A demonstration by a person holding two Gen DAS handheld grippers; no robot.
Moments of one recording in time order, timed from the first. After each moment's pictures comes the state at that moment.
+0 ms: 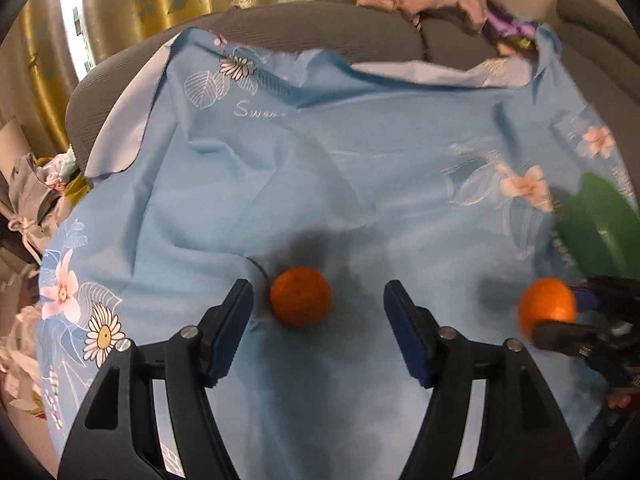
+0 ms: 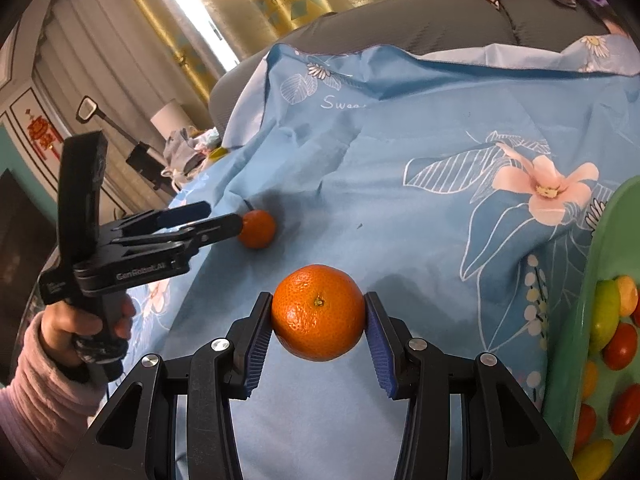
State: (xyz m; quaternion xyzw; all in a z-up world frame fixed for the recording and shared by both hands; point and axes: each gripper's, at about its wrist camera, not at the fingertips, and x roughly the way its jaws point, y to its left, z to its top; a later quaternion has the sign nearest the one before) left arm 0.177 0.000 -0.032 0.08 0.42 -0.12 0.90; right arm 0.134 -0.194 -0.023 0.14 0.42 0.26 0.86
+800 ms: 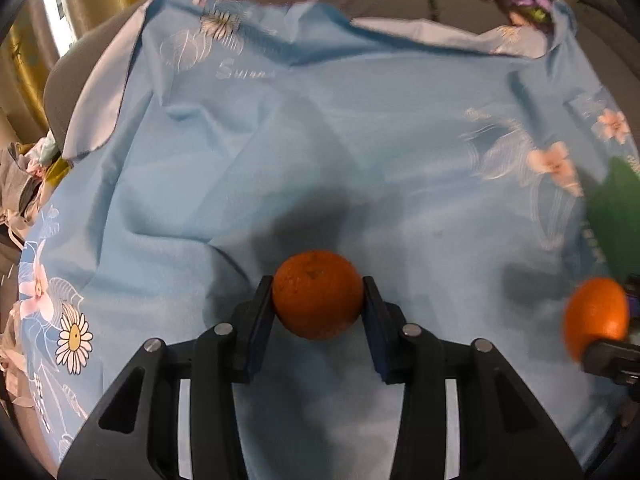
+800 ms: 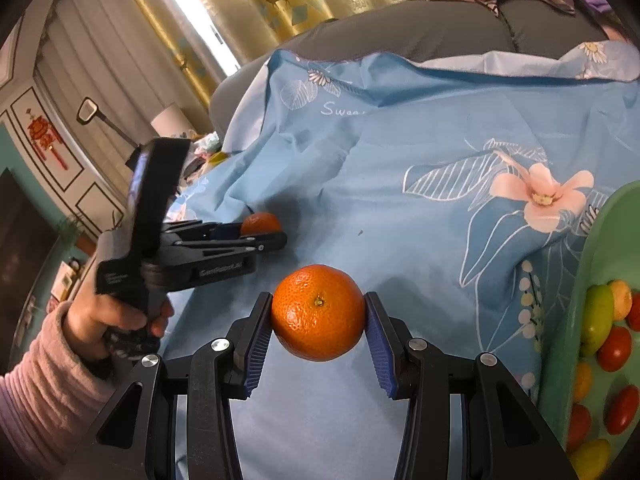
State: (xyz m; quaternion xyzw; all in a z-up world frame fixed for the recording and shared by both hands) left arm 0.192 -0.018 -0.054 0.09 0.46 -0.12 0.88; right arm 0.131 -0.196 -0.017 0.13 0.41 0.26 0.87
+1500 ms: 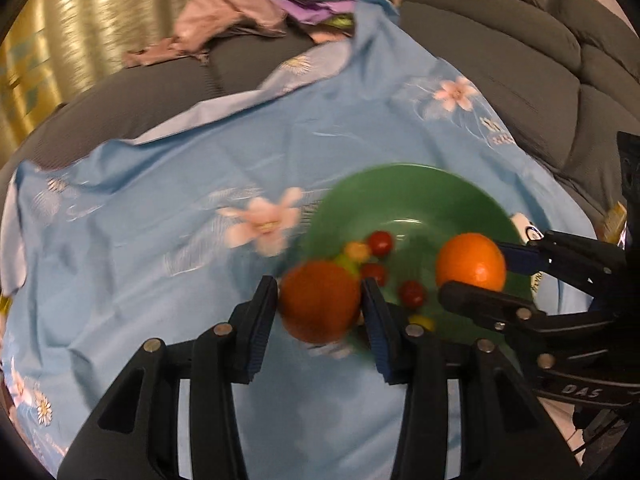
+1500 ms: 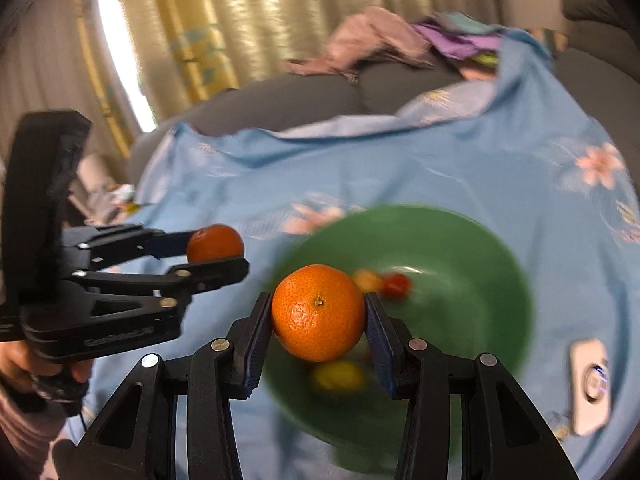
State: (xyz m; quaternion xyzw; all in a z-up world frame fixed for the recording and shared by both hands) left arm 0.103 -0.221 0.024 0.15 0.39 -0.32 0.85; right arm 0.048 -0.327 0.034 0.10 0.38 0.06 0.92
